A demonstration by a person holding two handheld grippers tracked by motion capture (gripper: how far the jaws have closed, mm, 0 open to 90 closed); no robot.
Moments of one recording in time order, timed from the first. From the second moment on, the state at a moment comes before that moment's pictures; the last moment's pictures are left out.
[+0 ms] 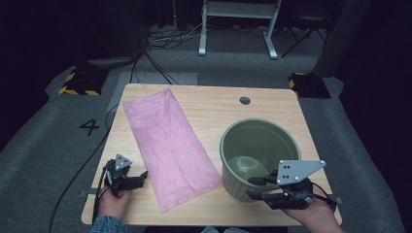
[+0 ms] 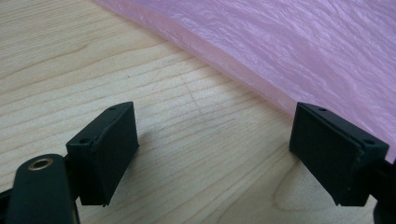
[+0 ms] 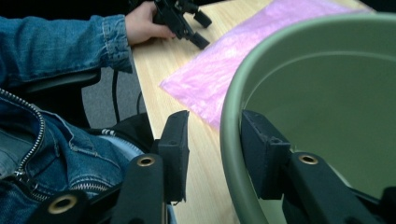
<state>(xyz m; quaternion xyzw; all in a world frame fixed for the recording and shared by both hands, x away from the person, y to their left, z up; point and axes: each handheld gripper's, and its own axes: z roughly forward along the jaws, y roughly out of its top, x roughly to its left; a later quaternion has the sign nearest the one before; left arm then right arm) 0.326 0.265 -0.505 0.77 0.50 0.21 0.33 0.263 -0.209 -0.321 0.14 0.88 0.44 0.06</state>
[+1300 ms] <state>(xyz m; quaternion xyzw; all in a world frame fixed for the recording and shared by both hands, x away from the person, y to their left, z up) 0.327 0.265 -0.506 0.77 0.50 0.21 0.33 0.334 -0.358 -0.349 0.39 0.77 0.44 0.23</state>
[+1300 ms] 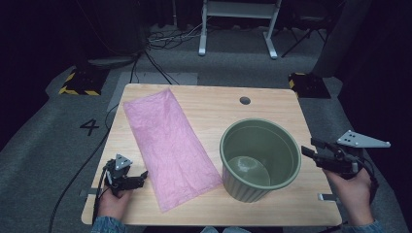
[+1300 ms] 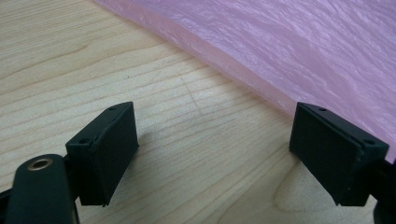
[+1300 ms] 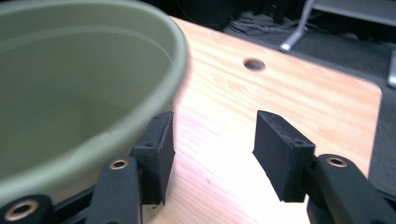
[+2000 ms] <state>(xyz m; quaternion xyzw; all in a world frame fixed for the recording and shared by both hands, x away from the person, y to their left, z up) 0.327 0.275 -0.500 0.75 0.52 0.19 0.35 0.369 -0.360 -0.498 0.46 0.79 0.35 0.20</state>
